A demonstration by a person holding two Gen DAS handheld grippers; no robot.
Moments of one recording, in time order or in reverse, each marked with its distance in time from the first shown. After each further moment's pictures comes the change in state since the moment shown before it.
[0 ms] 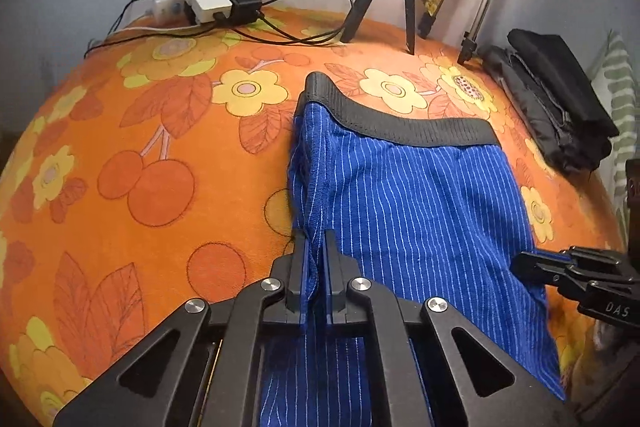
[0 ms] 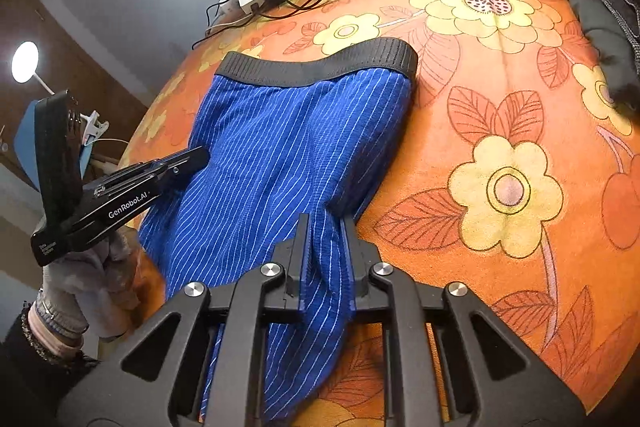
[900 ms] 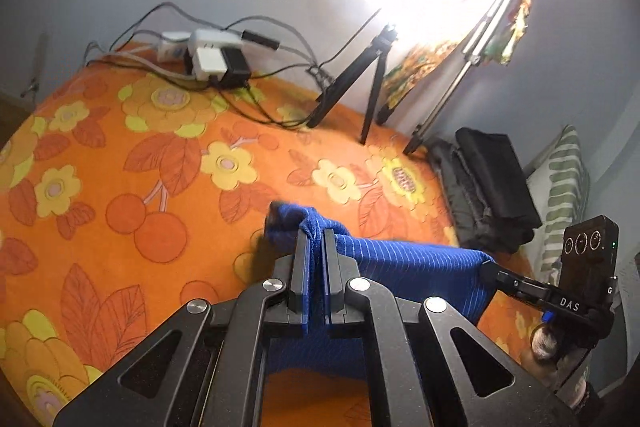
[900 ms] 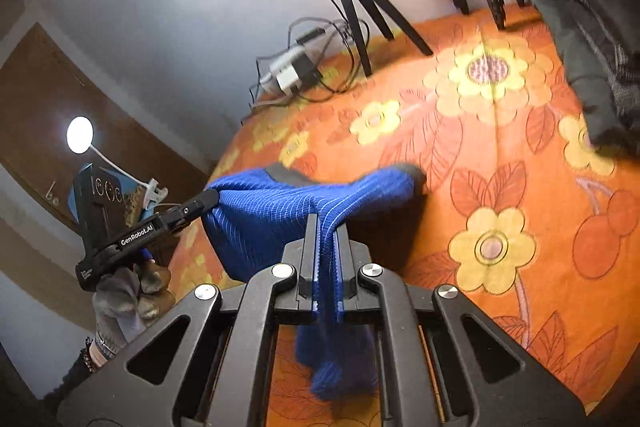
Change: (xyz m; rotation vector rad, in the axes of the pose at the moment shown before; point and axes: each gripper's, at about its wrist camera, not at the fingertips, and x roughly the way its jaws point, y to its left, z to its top) left arm -0.078 0.014 0.032 -0.171 -0.177 -0.225; right arm -0.079 -0.007 0.025 0.091 -0.205 0.191
